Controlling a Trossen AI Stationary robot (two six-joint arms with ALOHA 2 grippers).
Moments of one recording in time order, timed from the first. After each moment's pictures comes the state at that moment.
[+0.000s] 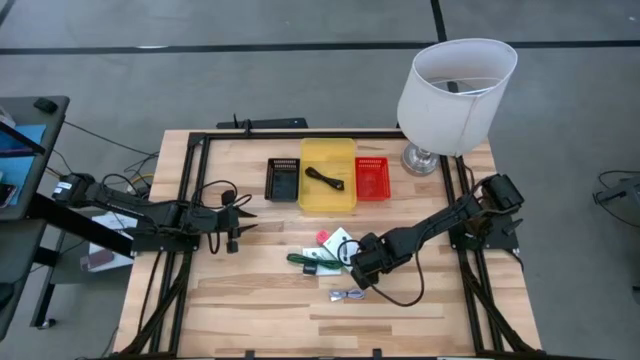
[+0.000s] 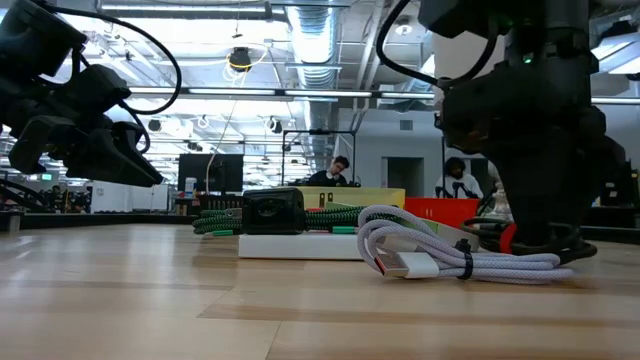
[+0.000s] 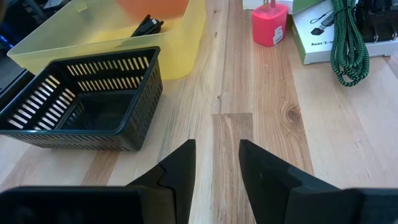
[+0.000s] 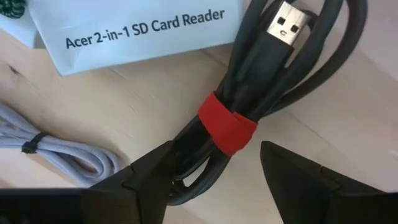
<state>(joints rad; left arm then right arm) -0.18 0.58 0.02 0.06 -0.38 0.03 0.38 1.79 1.06 -0.73 -0.07 1.29</state>
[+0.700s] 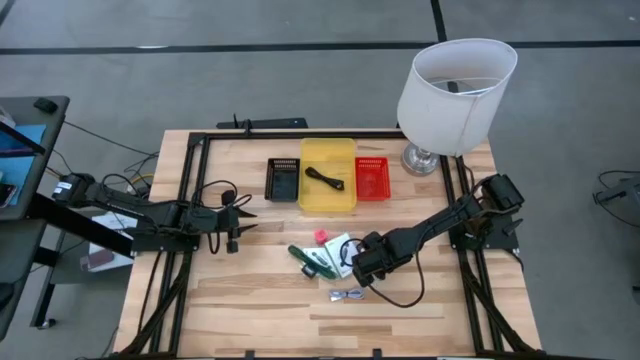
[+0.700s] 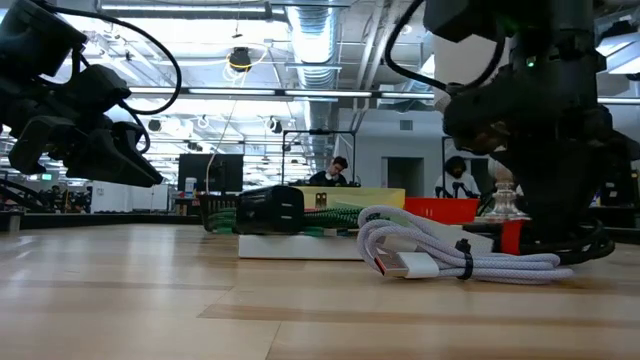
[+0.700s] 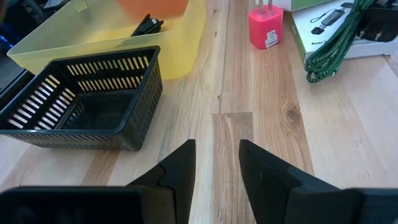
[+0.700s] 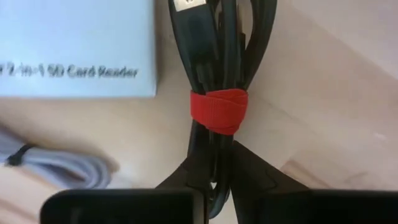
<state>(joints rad) -0.18 0.58 0.02 0.05 -0.38 0.03 0.38 1.79 1.06 -0.77 -0.05 1.38</state>
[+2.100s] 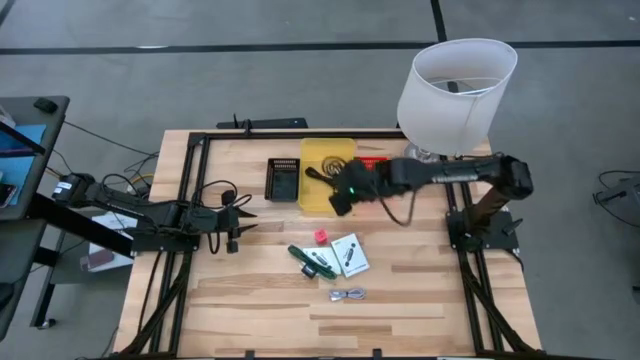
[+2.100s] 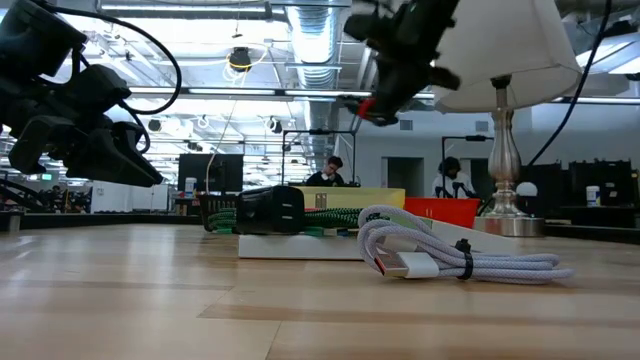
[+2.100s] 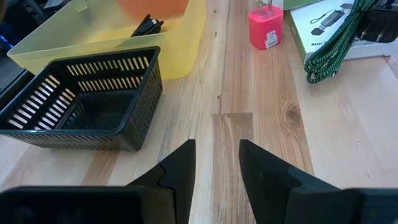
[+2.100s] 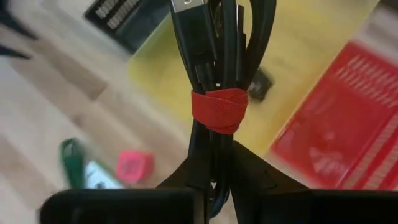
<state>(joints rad) -0.18 0.58 0.02 0.06 -0.38 0.03 -0.04 1.64 1.41 -0.89 0.28 0.78</state>
